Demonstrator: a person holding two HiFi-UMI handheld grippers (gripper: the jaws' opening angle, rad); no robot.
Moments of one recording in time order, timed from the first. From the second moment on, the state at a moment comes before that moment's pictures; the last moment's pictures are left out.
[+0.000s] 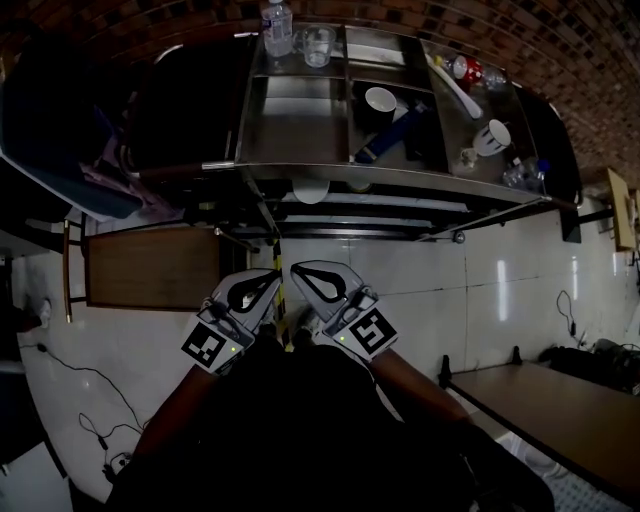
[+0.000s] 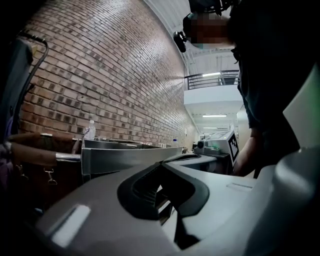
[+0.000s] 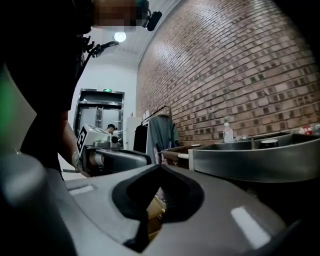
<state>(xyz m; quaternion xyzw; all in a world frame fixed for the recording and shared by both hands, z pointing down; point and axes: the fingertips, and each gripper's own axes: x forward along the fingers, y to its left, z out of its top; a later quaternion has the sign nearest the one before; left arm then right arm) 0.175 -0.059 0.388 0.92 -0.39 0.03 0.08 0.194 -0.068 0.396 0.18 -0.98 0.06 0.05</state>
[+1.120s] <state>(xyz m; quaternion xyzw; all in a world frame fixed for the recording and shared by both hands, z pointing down) -0.057 0.034 0.407 0.91 -0.41 0.00 0.08 -0.020 0.022 0.408 0.18 -0.98 0.08 0.07</state>
